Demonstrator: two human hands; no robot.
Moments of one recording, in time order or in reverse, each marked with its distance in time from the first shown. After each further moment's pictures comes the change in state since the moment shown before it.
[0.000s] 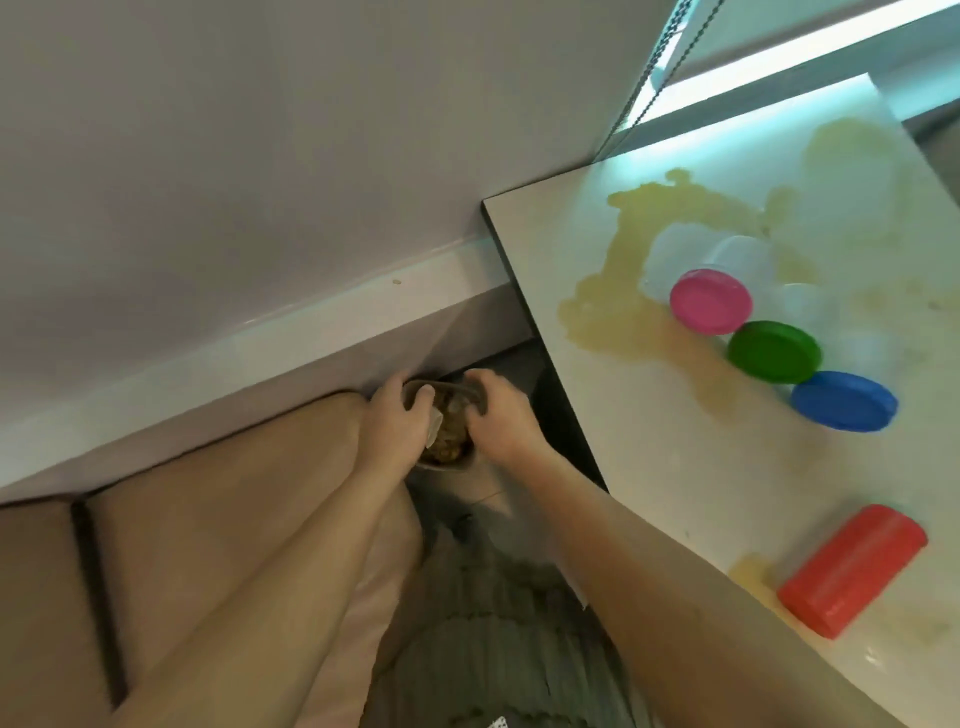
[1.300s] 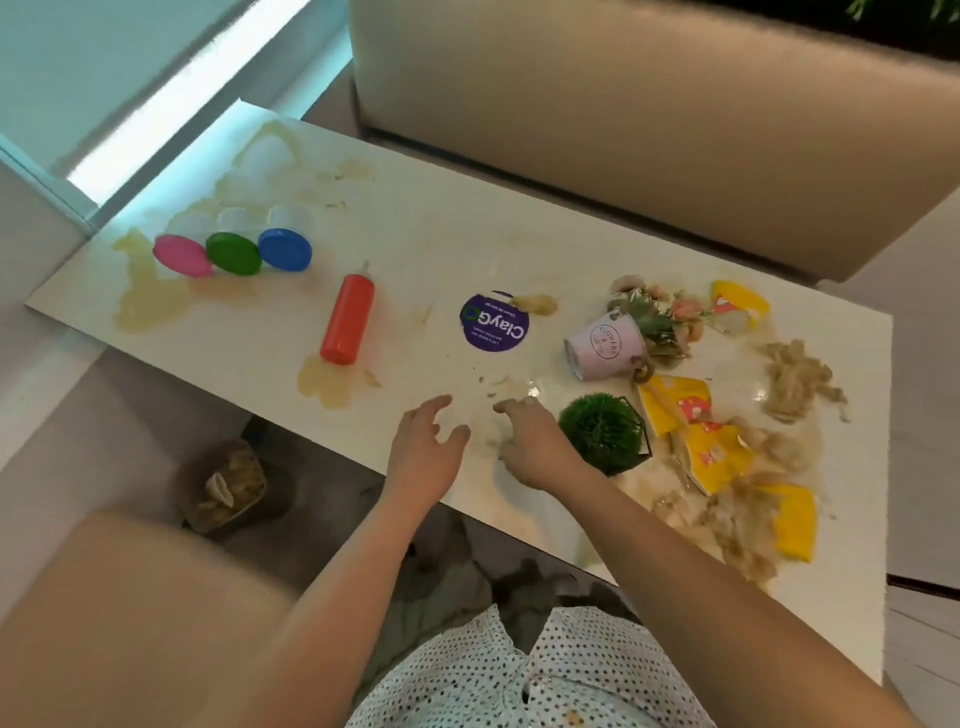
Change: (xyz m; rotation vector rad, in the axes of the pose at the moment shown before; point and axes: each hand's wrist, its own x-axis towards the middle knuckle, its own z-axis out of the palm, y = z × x) left_hand -0.515 0.041 0.270 0.427 -0.608 0.579; right_hand -0.544 0.333 -0.117 0.157 0.476 0.413
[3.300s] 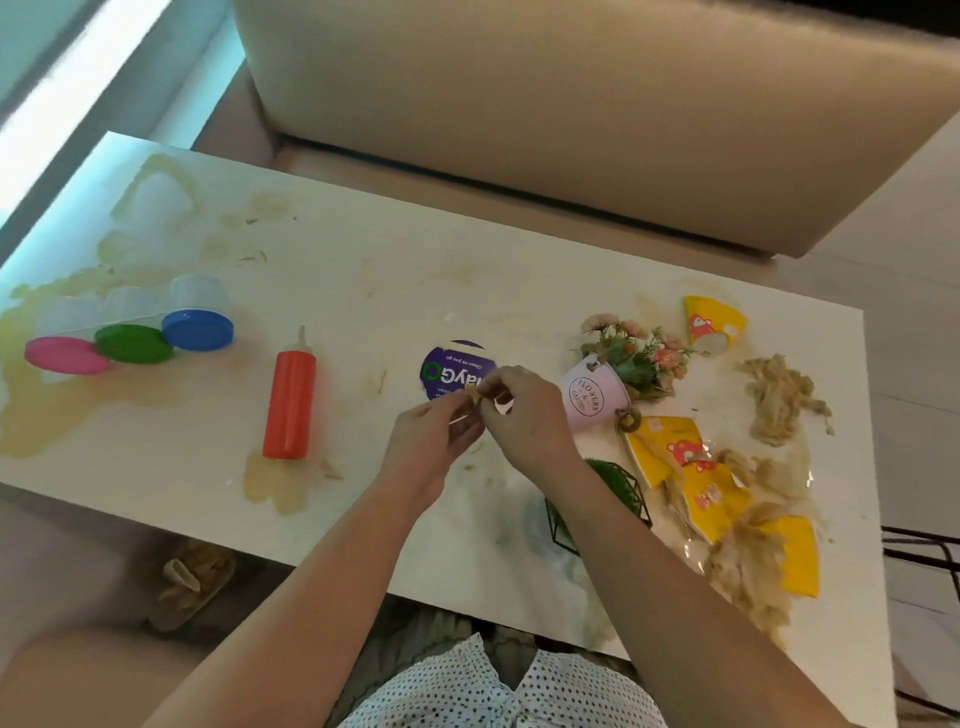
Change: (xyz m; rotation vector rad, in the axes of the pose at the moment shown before) left_hand 0.125 0.083 0.005 -0.939 -0.257 -0.366; right_hand 0.082 -0.034 -0.080 0.302 0.463 -0.126
